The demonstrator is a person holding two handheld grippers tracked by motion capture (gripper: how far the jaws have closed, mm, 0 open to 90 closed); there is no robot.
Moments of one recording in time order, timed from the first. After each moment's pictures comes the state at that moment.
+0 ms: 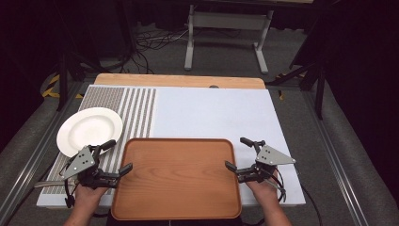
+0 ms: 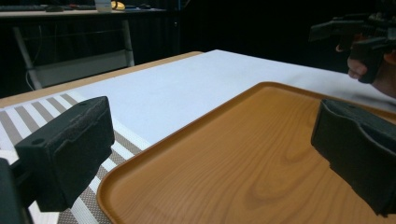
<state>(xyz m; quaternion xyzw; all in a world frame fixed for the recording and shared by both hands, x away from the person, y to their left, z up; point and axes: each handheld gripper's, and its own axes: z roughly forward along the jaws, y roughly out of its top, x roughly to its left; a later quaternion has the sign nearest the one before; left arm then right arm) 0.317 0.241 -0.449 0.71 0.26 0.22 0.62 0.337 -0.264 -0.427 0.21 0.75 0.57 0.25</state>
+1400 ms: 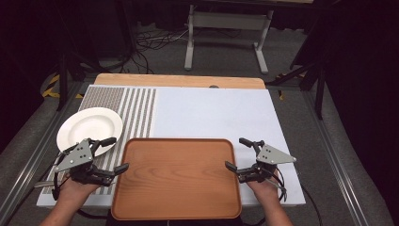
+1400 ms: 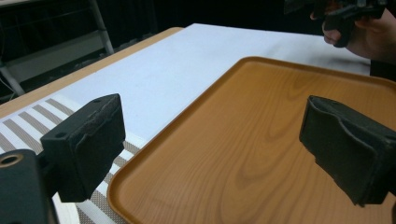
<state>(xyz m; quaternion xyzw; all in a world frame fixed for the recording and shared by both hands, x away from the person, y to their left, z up) 0.319 0.250 -0.408 0.78 0.20 0.19 0.56 0.338 -0.265 -0.425 0.21 0.75 0.58 0.23</state>
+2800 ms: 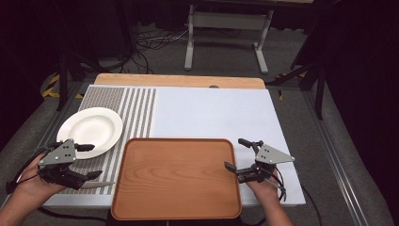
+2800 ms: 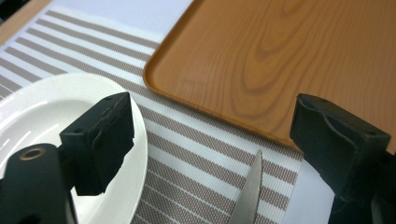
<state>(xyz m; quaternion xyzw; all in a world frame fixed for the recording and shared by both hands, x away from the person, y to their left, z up) 0.321 0.304 -0.392 0.89 0.19 0.16 0.38 0.340 -0.264 -0.427 0.21 0.76 0.57 0.23</state>
